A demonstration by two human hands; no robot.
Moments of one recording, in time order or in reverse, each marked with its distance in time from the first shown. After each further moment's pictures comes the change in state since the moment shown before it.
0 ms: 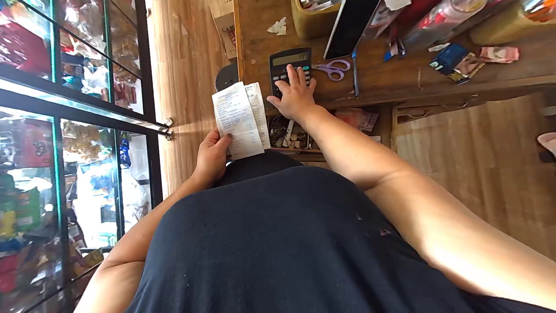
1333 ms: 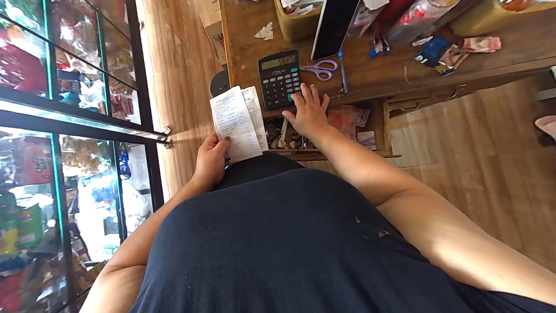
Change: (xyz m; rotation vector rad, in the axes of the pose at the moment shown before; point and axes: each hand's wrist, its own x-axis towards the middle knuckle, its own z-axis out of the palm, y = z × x) left_hand 0.002 0.002 0.011 0.044 -0.025 -0.010; right_hand -0.053 0.055 0.017 -0.001 0.113 0.031
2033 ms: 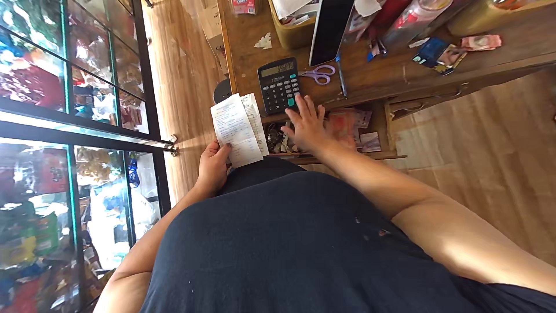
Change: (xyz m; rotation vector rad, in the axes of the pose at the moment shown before) left_hand -0.002 0.003 -0.002 -0.009 0.011 0.015; right_hand -0.029 -0.005 0.007 0.072 0.108 -0.178
